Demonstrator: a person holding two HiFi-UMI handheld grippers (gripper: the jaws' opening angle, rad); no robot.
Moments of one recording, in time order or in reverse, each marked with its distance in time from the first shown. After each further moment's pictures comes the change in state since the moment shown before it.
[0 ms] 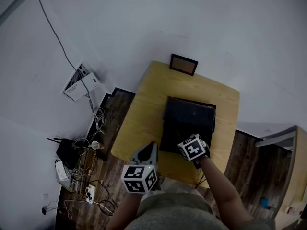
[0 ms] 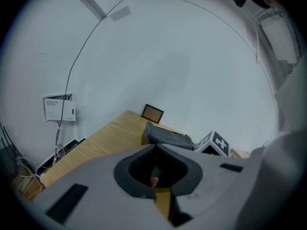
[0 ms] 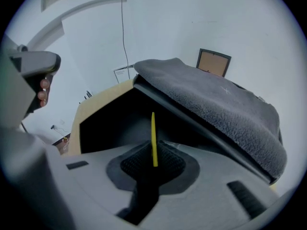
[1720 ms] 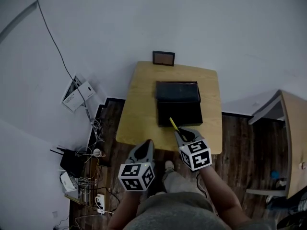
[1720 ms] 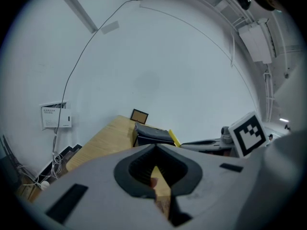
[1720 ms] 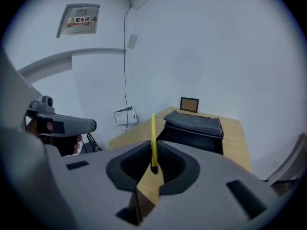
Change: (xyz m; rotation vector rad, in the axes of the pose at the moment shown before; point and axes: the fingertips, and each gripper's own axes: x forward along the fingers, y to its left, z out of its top) left arm -0.136 -0.025 -0.031 0.106 -0.049 -0.155; right arm -0.186 0.127 0.001 0.219 -0.461 -0.200
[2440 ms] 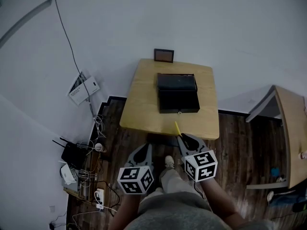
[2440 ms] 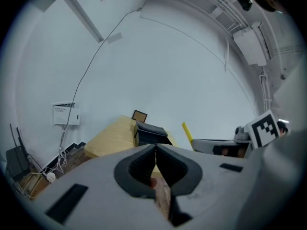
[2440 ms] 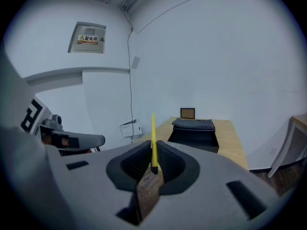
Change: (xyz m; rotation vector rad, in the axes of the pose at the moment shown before) left arm -0.109 -0.024 -0.045 -0.005 -0.038 0.004; right arm -0.117 0.074 -0.030 0.081 -0.193 -0.029
